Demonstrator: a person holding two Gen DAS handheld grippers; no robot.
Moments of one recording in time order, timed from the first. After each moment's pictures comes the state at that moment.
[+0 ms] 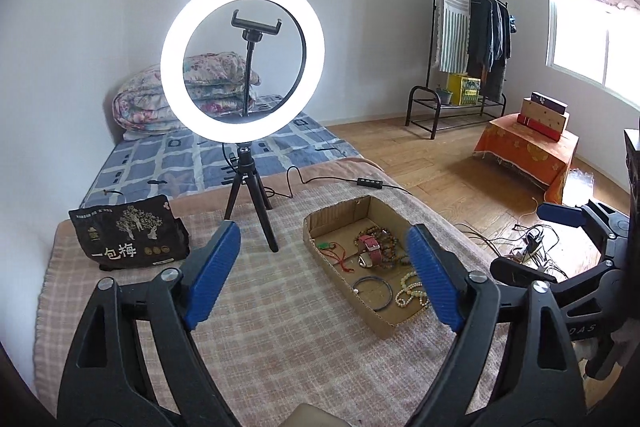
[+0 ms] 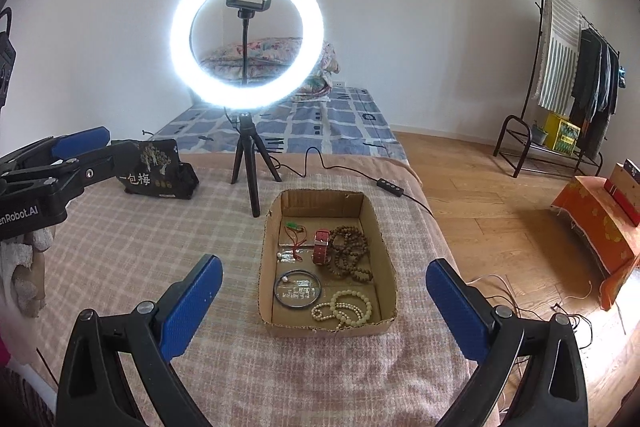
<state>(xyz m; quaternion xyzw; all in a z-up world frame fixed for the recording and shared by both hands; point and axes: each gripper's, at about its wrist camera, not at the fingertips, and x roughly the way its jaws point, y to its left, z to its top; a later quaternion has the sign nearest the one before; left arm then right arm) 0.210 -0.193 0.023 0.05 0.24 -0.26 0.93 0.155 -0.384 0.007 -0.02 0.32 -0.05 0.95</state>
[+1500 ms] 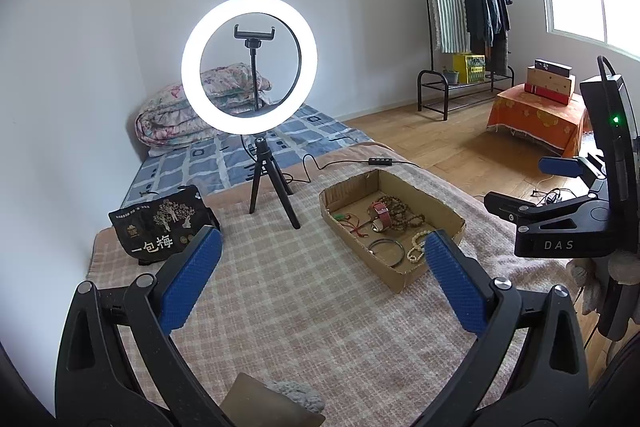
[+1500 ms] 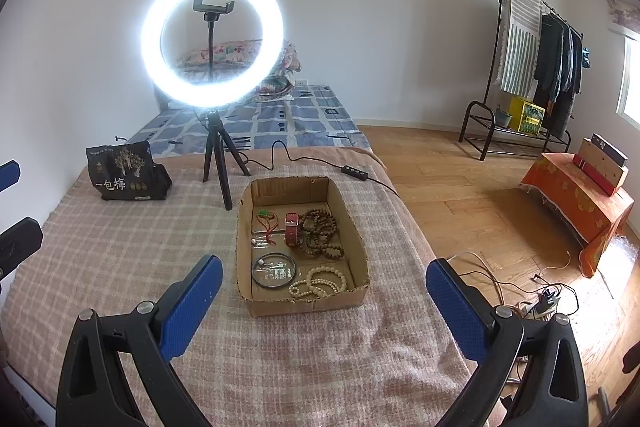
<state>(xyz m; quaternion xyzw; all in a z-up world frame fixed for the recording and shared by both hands) 0.137 -0.183 0.018 0.12 0.22 -0.24 0.94 0.123 -0.392 -0.004 0.01 0.32 -0.12 0.94</state>
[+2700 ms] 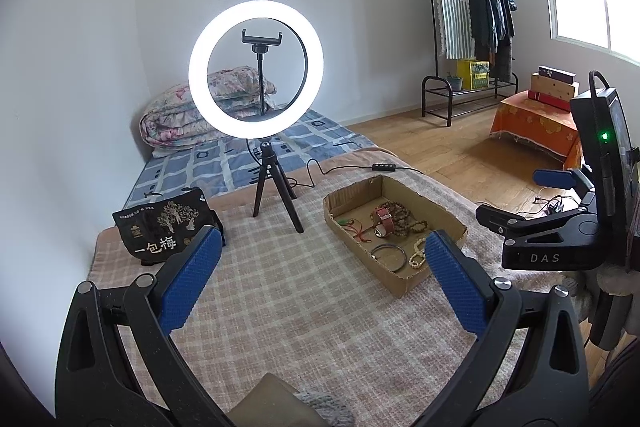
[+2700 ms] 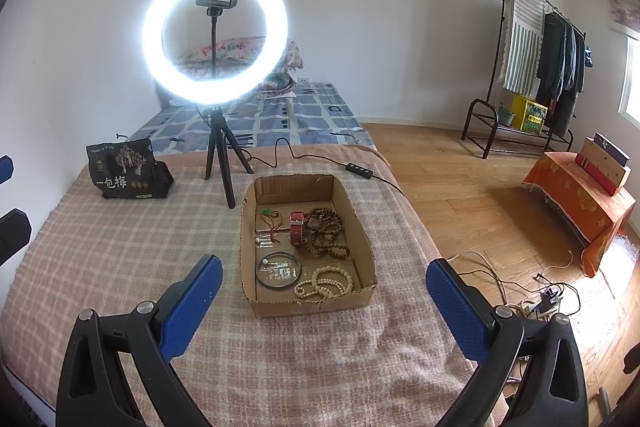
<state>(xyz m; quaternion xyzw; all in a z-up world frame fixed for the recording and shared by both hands) 0.134 -0.183 0.021 0.11 0.21 -0.23 0.94 0.129 -0.390 -0.009 0.01 0.33 -0.11 0.94</state>
